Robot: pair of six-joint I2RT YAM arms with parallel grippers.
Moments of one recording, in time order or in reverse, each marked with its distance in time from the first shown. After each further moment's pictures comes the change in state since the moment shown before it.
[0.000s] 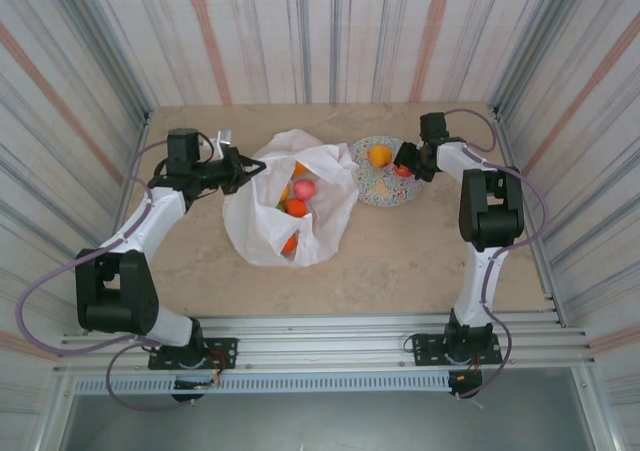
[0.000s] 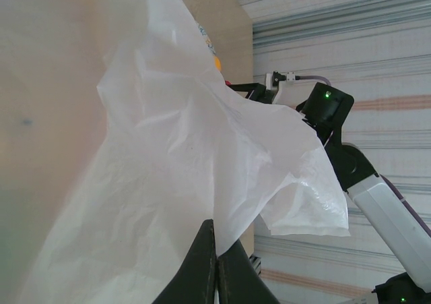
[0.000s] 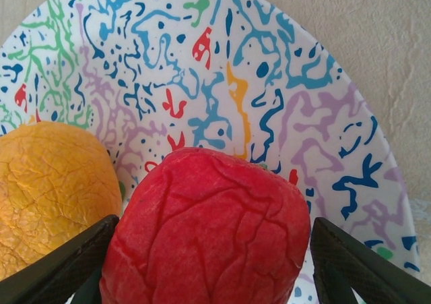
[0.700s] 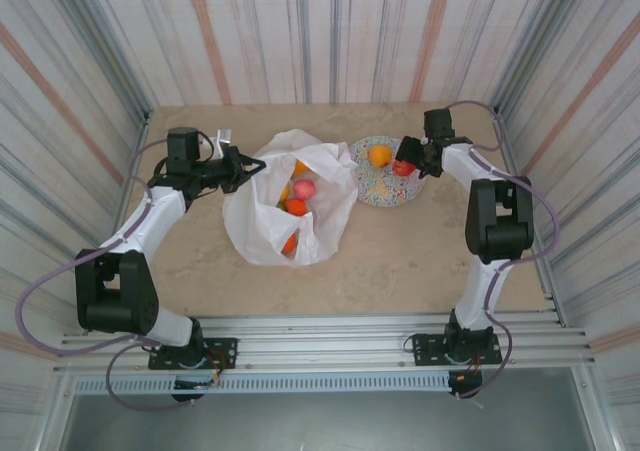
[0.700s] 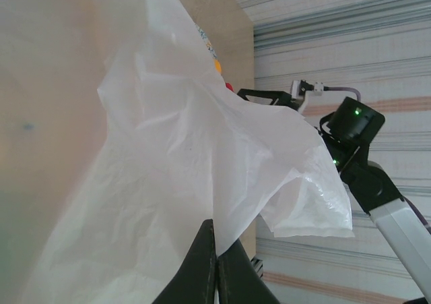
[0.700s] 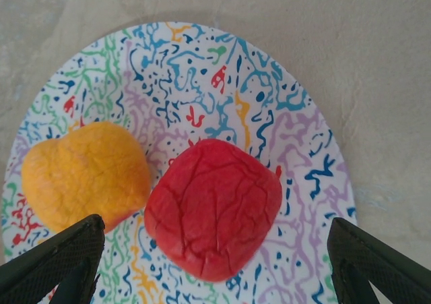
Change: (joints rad) left arm -0.001 0.000 0.009 -0.007 -0.011 0.003; right arm 0.010 -0.097 -0.039 0.018 0.060 -0.049
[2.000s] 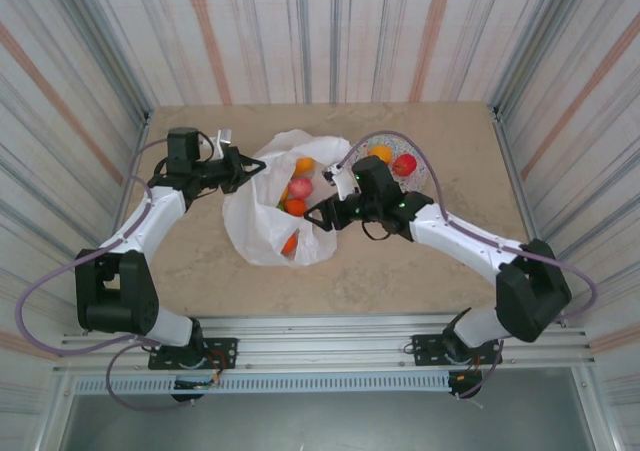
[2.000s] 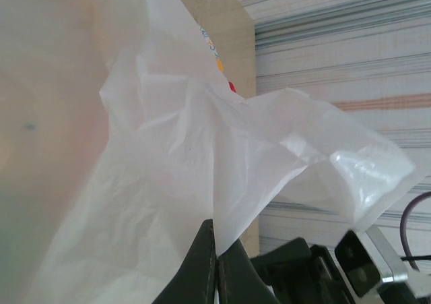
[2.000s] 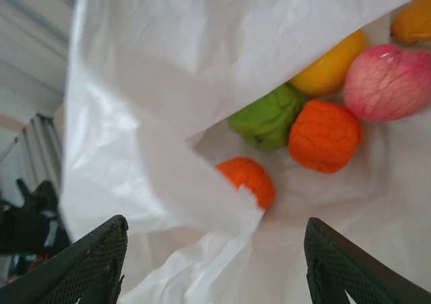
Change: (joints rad) left arm -0.001 0.000 0.002 -0.008 -0.001 0.019; right arm 0.594 -0.577 -0.456 0.203 -0.378 -0.206
